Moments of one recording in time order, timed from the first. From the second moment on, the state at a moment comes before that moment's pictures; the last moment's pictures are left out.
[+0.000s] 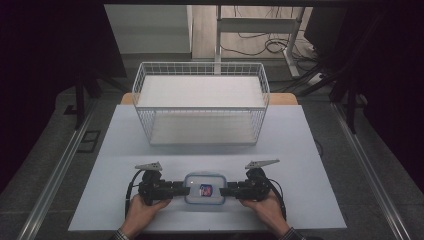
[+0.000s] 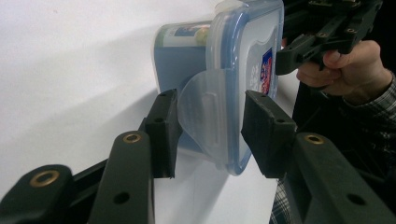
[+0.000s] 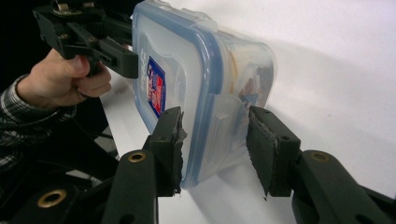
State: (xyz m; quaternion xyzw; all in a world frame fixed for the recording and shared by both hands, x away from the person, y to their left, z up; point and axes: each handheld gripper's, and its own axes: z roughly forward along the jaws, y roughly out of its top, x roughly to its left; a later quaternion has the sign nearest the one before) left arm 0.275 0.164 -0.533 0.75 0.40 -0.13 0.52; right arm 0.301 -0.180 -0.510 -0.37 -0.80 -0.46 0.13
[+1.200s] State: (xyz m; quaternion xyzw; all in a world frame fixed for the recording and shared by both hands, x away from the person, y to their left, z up) left arm 0.316 0.165 -0.446 0.74 0.39 -0.08 0.54; right arm 0.347 -0.187 -0.435 -0.35 -0.76 -0.54 0.11
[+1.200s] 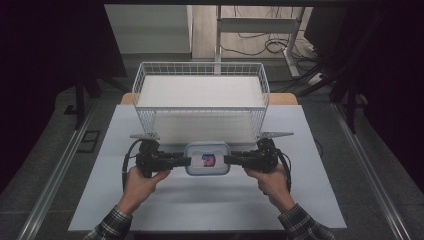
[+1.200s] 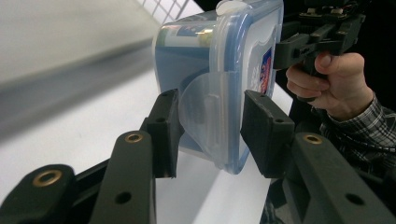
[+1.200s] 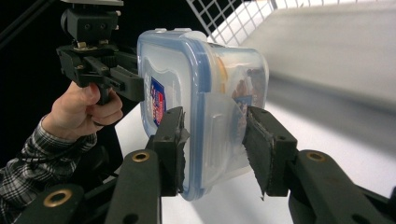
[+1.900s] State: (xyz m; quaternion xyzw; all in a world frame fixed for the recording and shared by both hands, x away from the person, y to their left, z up) left arm 0.355 0.176 -0.392 0.72 0.39 -0.06 0.57; right arm 0.386 -0.175 -0.376 -0.35 -0.75 -0.56 0.08
